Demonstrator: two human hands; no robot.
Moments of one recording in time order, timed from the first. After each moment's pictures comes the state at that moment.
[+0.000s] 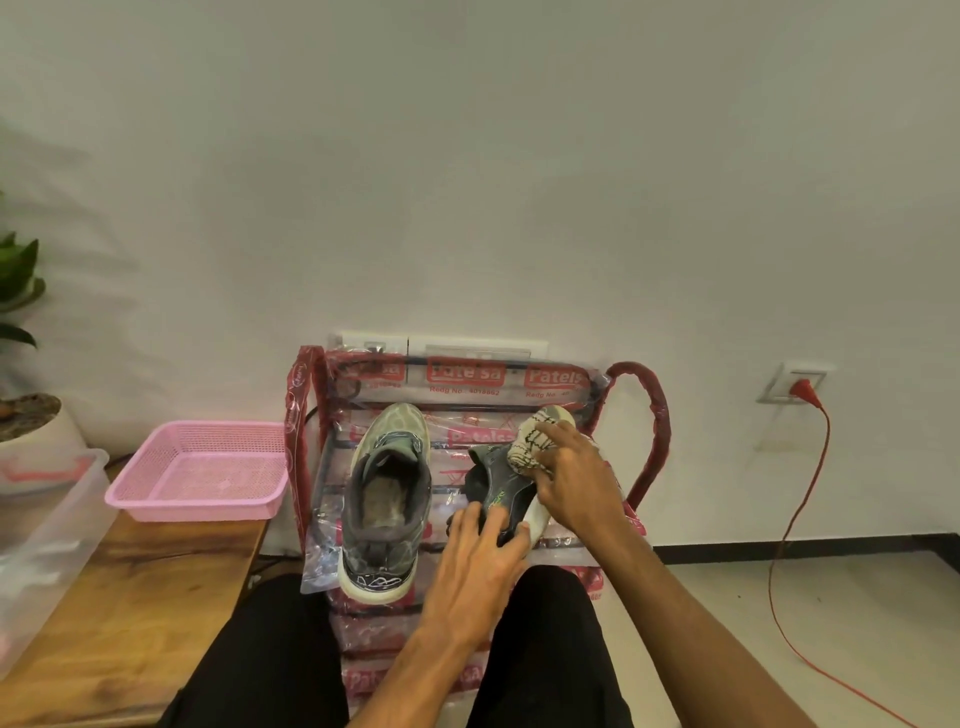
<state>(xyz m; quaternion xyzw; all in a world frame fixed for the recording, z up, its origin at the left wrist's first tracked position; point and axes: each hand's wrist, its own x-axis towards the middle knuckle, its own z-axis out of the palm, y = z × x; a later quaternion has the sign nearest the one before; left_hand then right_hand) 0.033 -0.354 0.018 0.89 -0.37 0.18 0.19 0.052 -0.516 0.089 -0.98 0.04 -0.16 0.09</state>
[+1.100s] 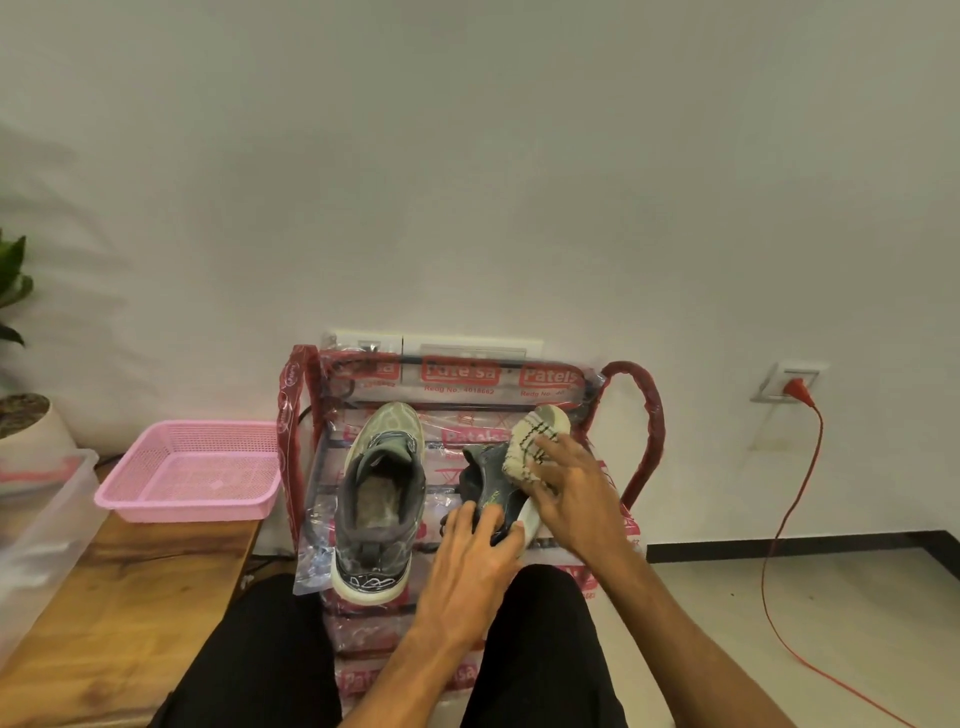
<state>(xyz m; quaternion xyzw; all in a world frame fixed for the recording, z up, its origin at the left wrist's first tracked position) 0.033 -0.354 0.018 0.88 -0.37 0.20 0.20 0.035 -0.521 0.069 -0.97 0.04 -0.18 0.15</state>
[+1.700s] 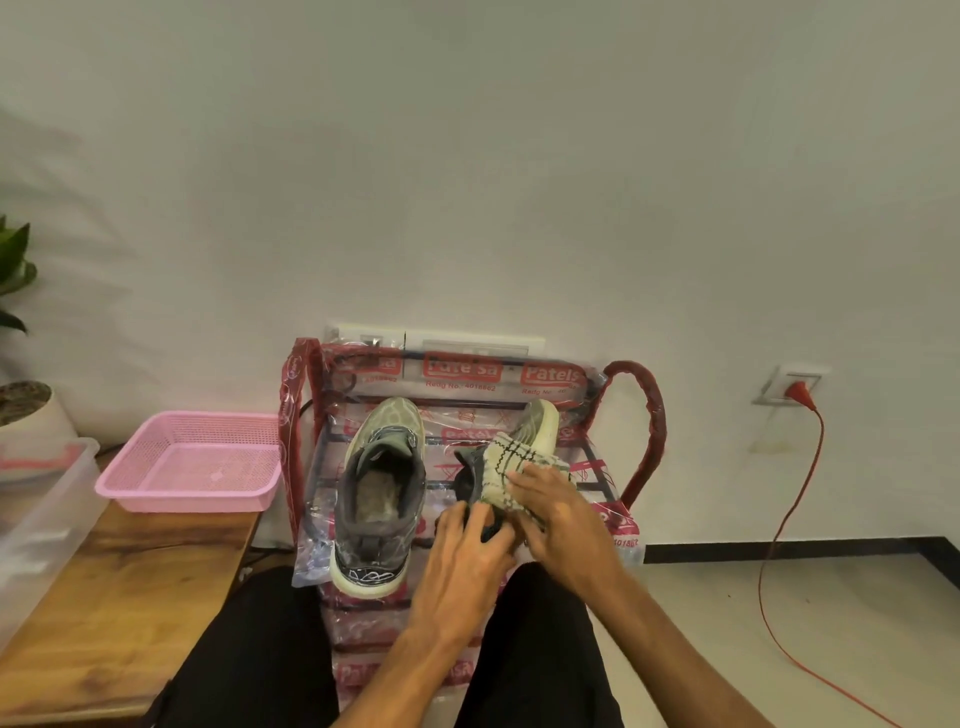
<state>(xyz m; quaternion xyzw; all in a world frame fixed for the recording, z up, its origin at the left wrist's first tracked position) 0.028 -0.350 0.017 0.89 -0.35 0.20 0.23 0.014 -0.506 0.056 -0.97 -0.07 -0.21 0.14</state>
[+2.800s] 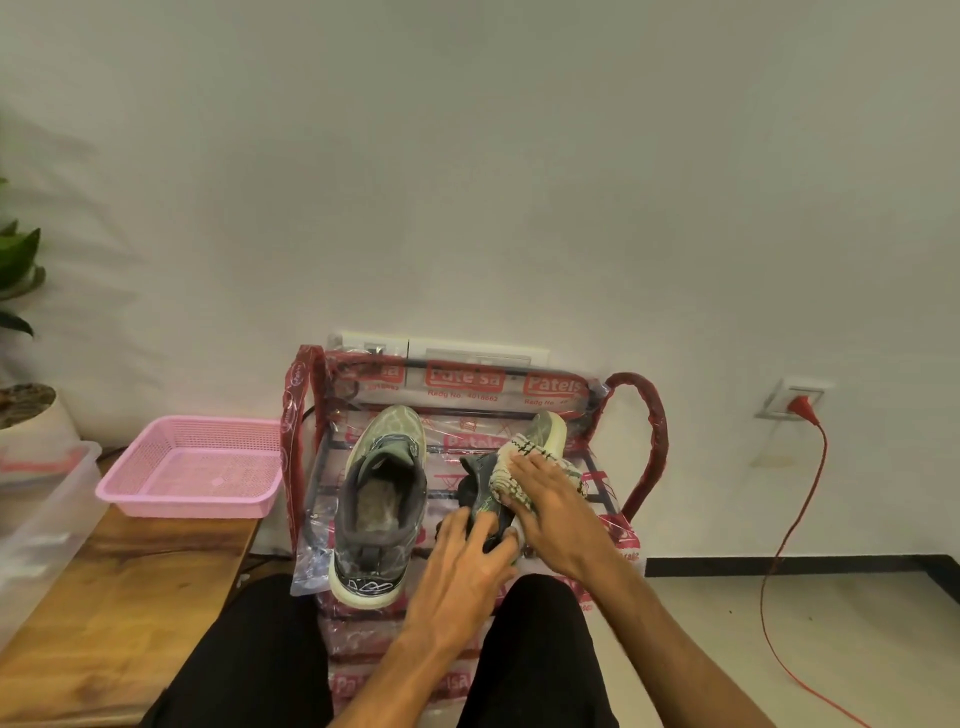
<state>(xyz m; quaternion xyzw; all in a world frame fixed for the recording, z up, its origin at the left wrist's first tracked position) 0.036 -0.348 0.017 0.89 -0.37 0.20 0.19 0.035 -0.506 0.075 -0.99 -0.04 -0.08 0.14</state>
